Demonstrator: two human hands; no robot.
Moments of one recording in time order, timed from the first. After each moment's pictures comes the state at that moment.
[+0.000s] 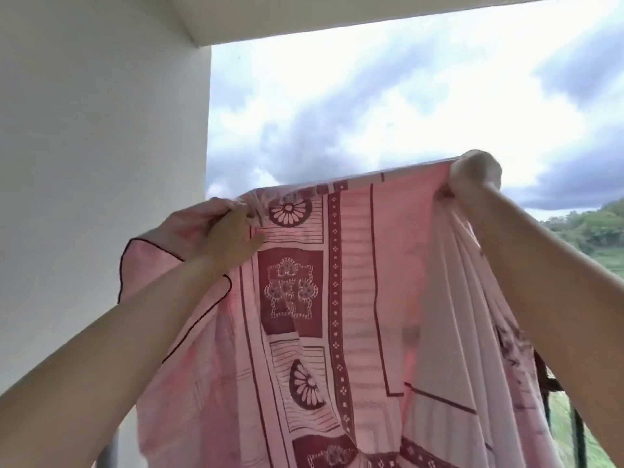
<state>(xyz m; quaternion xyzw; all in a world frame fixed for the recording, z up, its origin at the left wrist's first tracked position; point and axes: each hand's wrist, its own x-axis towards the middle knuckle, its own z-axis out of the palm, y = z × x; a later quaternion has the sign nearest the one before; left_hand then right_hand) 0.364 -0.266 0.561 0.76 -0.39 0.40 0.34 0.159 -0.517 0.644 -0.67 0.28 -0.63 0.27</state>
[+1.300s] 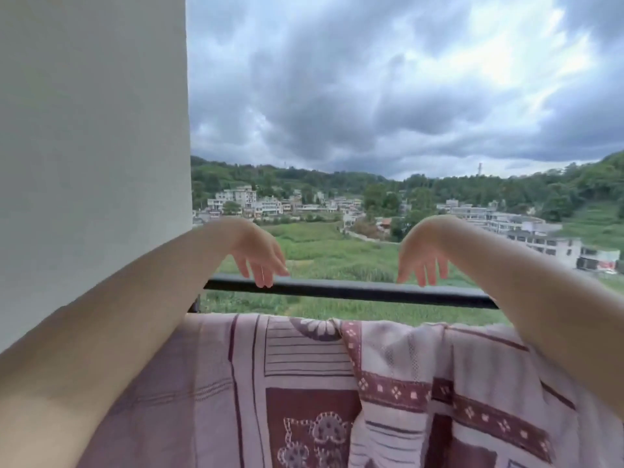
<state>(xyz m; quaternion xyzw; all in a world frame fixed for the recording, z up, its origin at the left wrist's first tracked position) 0.470 -0.335 0.553 0.90 -0.42 -0.15 0.01 0.354 -0.563 0.560 -0.91 0.34 0.21 -0.04</state>
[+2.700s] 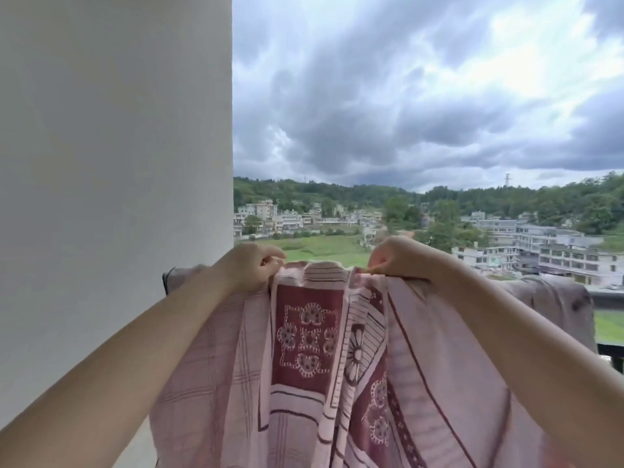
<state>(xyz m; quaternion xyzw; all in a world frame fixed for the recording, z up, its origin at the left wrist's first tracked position) 0.393 -0.203 0.488 0.85 -0.44 0.19 0.22 0.273 -0.424 0.511 -0.98 0.05 -0.18 0.03</state>
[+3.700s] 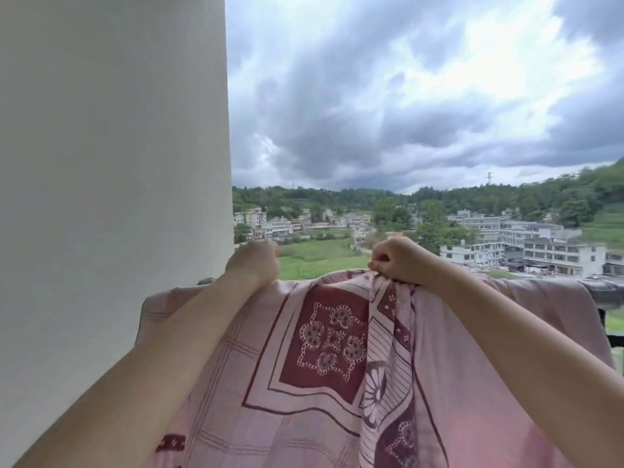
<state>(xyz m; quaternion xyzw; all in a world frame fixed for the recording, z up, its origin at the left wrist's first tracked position) 0.442 -0.195 0.503 0.90 -0.33 0.20 0.19 0.318 -0.394 0.505 -0.96 0.07 -0.27 0.02</state>
